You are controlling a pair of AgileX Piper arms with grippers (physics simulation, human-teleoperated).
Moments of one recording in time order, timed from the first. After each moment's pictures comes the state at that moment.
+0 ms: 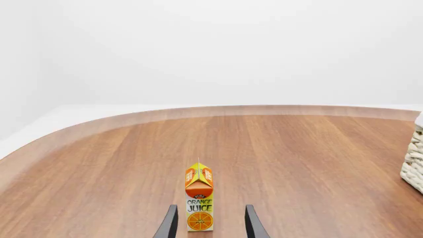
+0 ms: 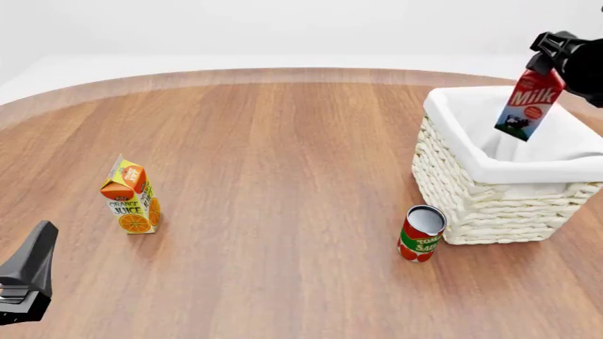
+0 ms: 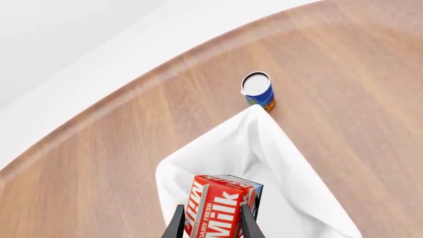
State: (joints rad) left arm 0.00 0.00 0.00 0.00 0.00; right arm -0.16 1.40 -1.14 0.32 0.43
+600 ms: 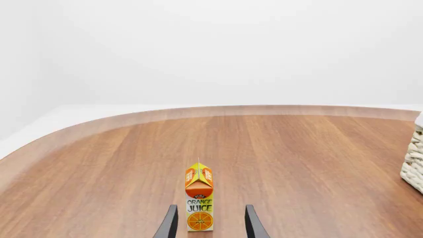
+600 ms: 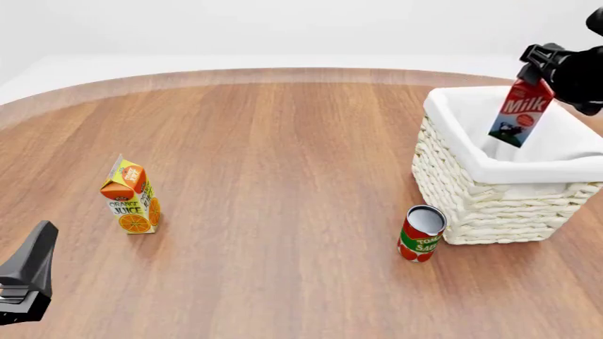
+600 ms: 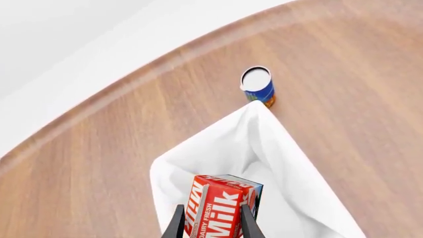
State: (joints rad) left arm 0.00 0.00 0.00 0.00 0.00; right arm -0.15 1.44 -1.12 0.28 0.42
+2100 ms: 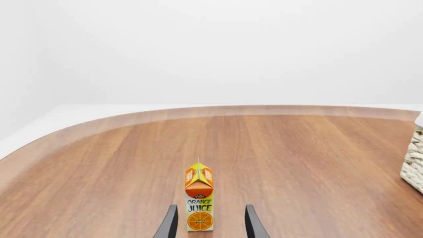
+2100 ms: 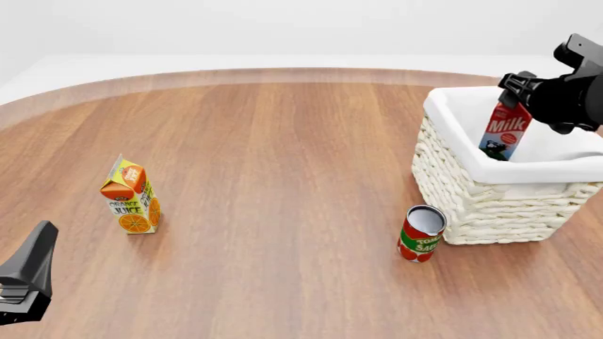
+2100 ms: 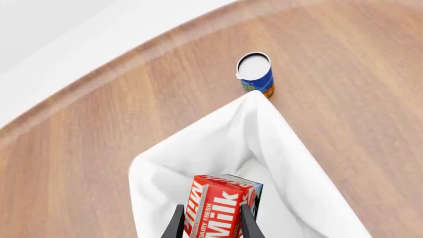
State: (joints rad) left arm 0.00 0.00 0.00 0.00 0.00; right arm -0.15 1.56 -1.08 0.16 0.39
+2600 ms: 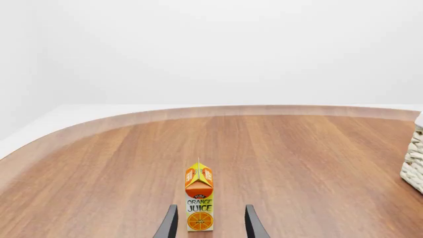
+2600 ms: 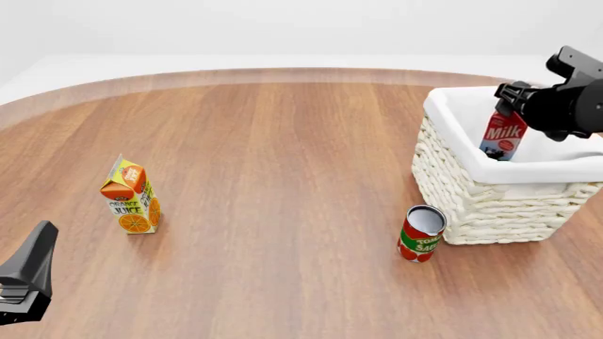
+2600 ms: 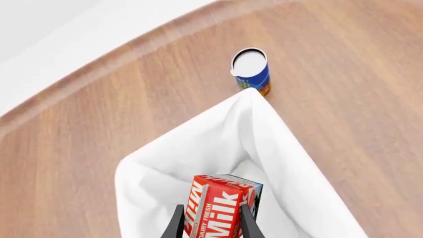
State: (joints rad) left arm 0.00 0.00 0.00 0.00 0.00; right arm -0.16 1.62 -1.07 0.11 0.37
